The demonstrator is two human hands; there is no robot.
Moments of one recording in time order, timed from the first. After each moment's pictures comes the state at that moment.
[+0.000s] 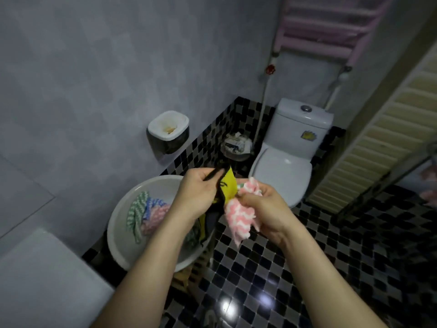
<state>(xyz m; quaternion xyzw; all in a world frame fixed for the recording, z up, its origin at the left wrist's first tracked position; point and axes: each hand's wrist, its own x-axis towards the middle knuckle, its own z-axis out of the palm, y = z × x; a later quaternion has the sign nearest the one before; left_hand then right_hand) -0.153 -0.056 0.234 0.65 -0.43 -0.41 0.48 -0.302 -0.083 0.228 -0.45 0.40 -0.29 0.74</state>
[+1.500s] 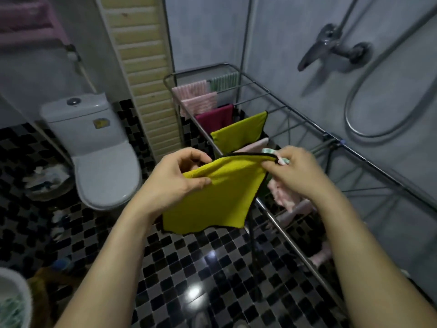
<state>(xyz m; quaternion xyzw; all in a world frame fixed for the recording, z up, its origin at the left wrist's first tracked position) -0.500 0.020 0.261 0.28 -0.78 -0.53 0.20 -0.718 0.161 0.251 -0.44 0.82 -0.33 0.12</state>
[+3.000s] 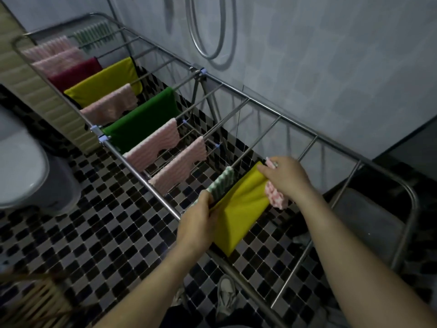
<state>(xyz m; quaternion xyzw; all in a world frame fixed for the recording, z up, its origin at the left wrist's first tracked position) -0.662 0.437 0.106 0.29 -0.87 -0.39 0.04 -0.849 0.564 0.140 -0.21 0.92 -0.29 0.17</state>
